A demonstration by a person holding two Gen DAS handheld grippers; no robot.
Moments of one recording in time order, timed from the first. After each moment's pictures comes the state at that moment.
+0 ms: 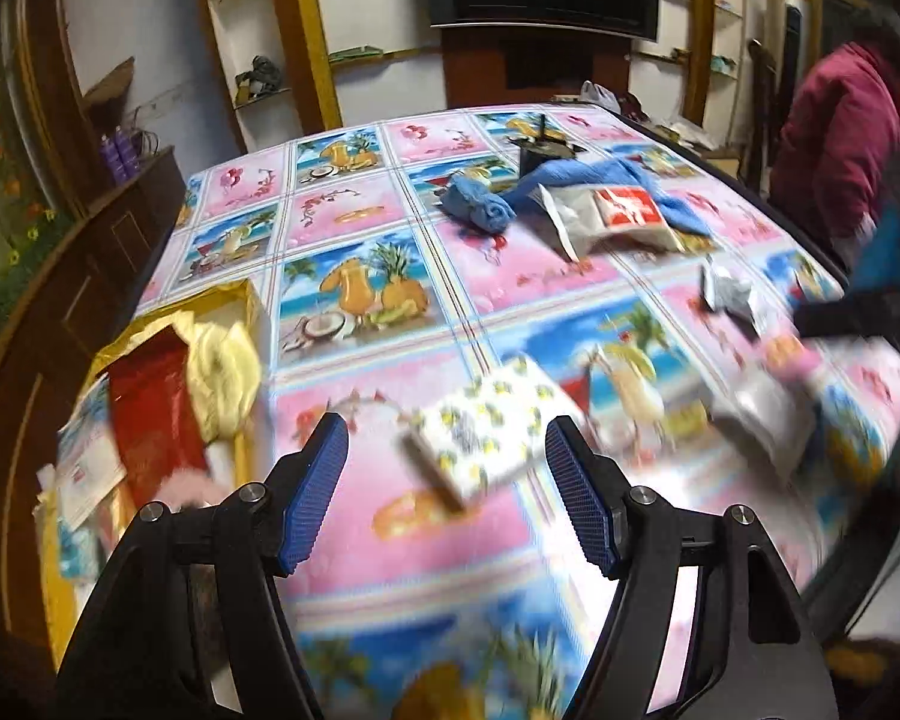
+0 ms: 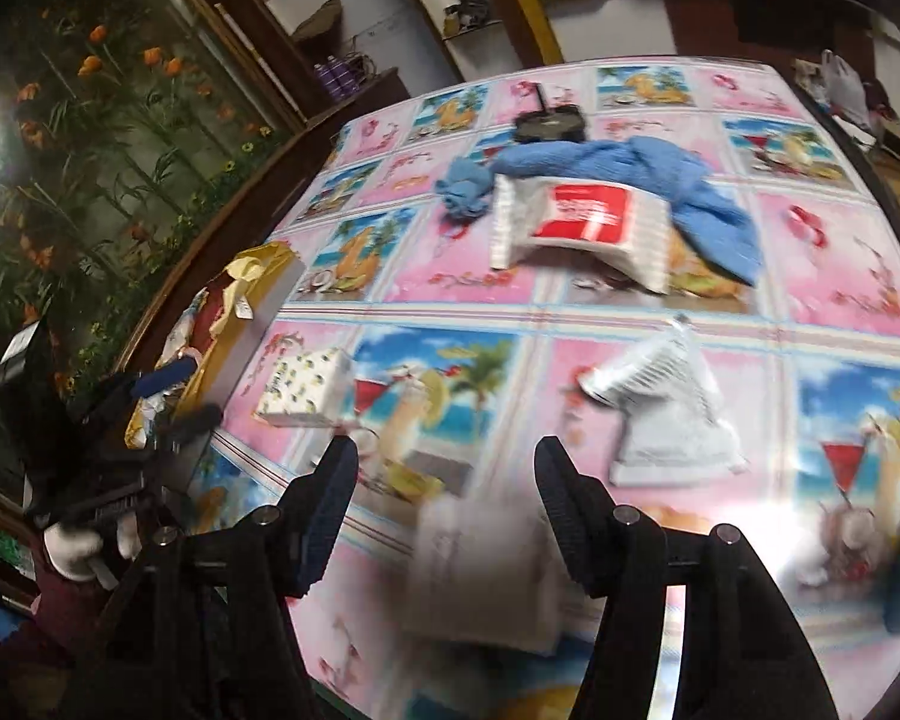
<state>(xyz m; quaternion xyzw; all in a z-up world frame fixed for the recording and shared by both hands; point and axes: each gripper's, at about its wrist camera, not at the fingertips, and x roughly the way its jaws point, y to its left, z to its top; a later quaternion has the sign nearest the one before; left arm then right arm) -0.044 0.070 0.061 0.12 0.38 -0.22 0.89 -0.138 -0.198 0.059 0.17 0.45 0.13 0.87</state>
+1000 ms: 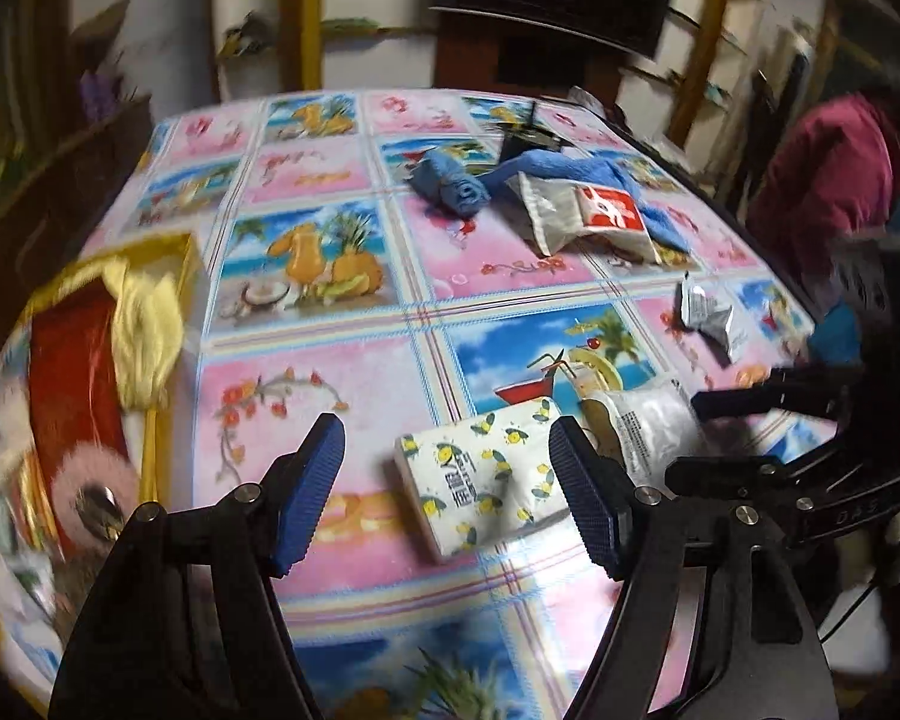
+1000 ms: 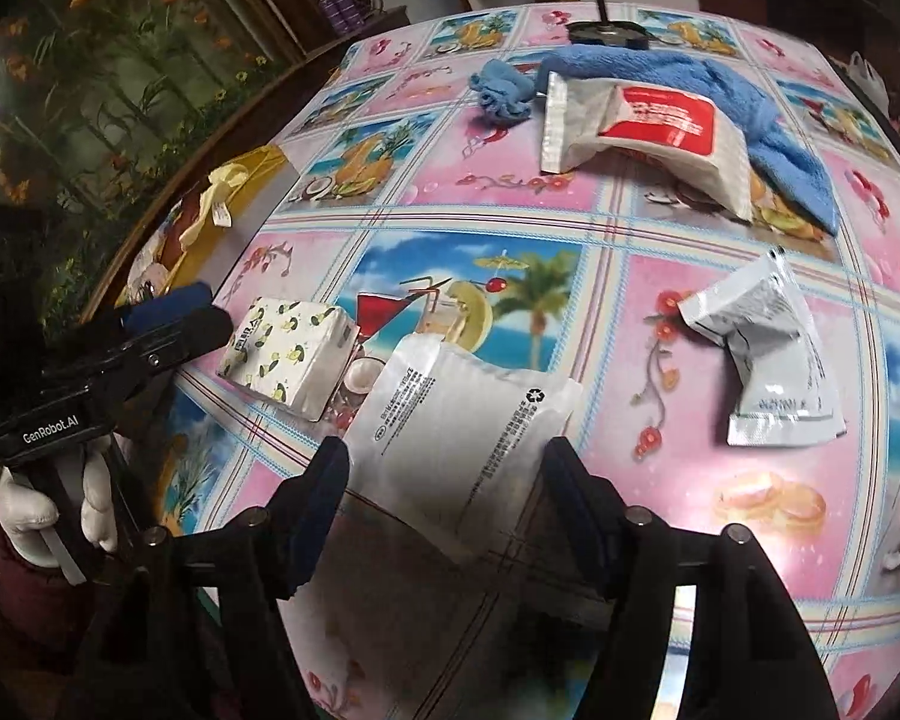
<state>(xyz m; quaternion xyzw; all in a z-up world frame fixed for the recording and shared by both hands) -0.040 0.059 0.045 0.10 0.40 -0.27 0.87 -0.104 -0.130 0.021 0.10 0.50 0.15 0.84</state>
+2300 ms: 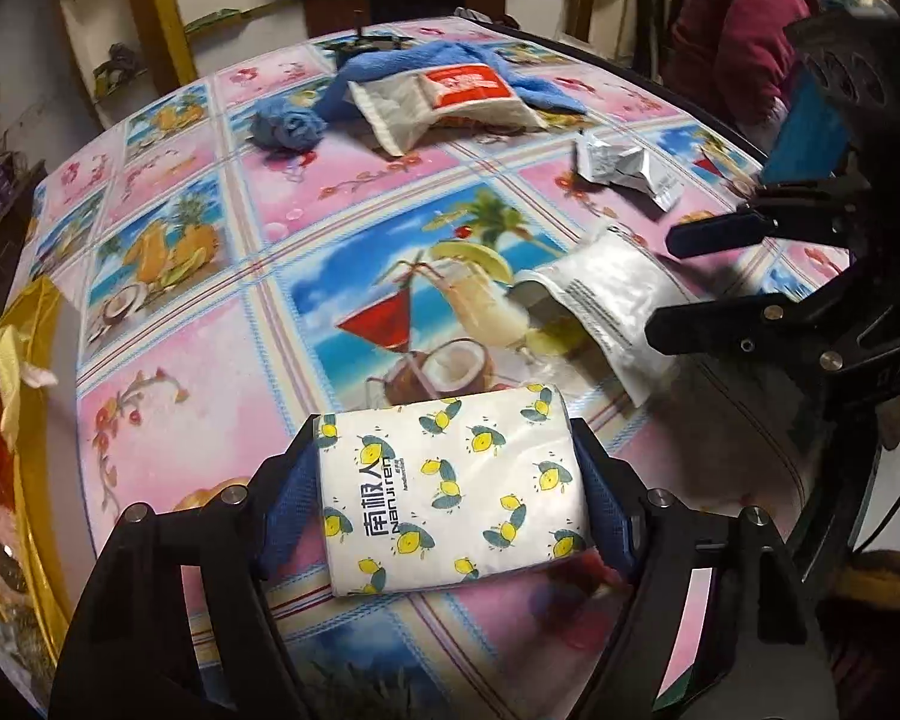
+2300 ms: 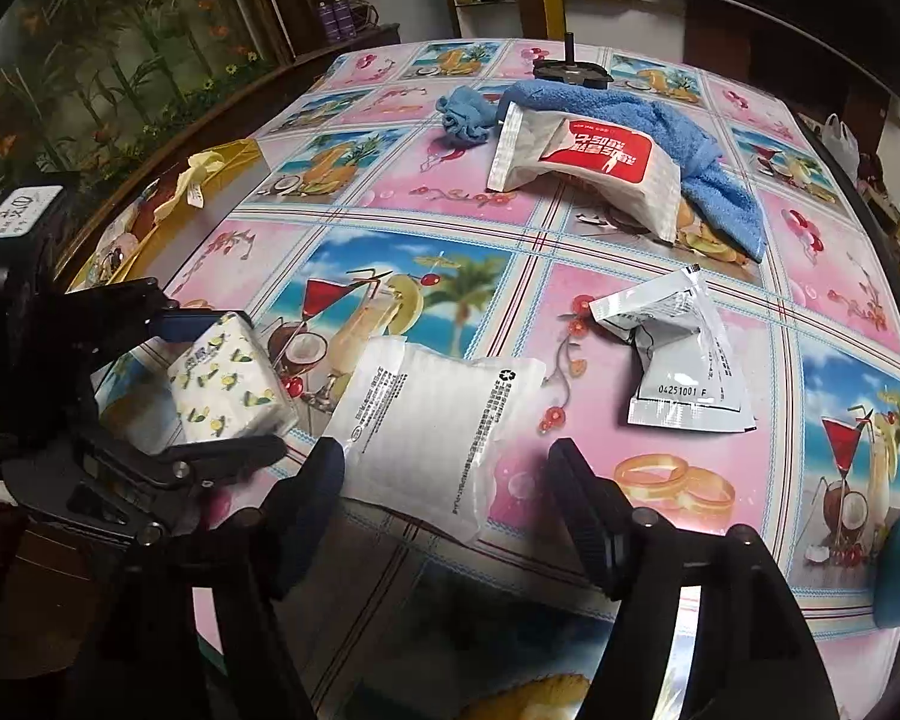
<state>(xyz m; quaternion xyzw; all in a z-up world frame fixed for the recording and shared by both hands) -0.065 0.017 0.011 0.19 0.43 -0.34 0.82 -0.131 -0.149 0.025 0.04 0.48 0.10 0.87</state>
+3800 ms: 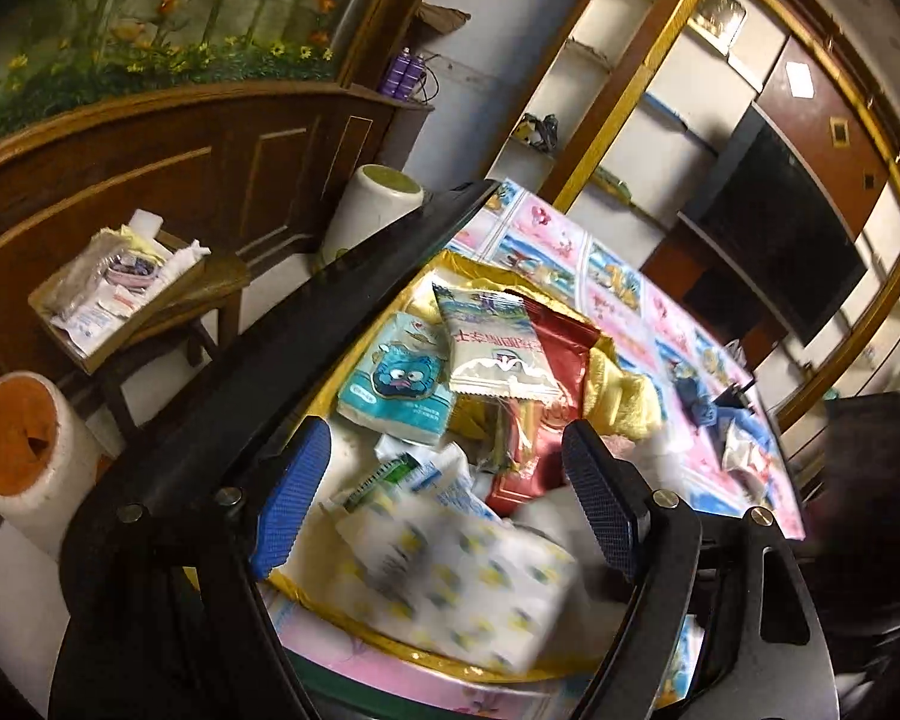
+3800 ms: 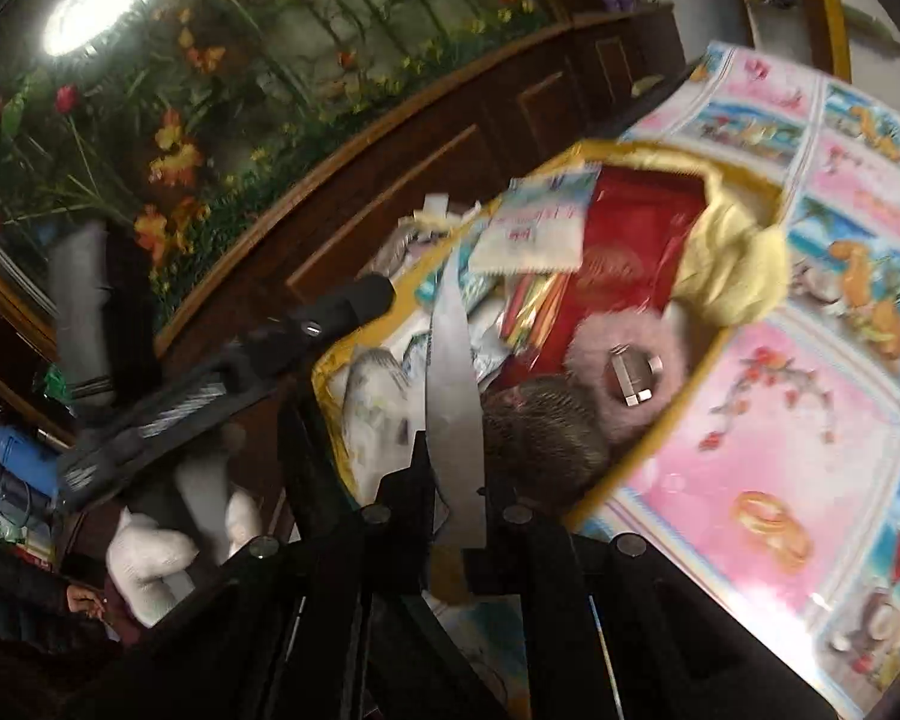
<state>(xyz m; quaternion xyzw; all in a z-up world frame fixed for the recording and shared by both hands) -0.087 0.326 0.055 -0.23 0.33 -0.04 0.92 -0.061 0.135 0.057 0.03 0.49 0.38 0.79</state>
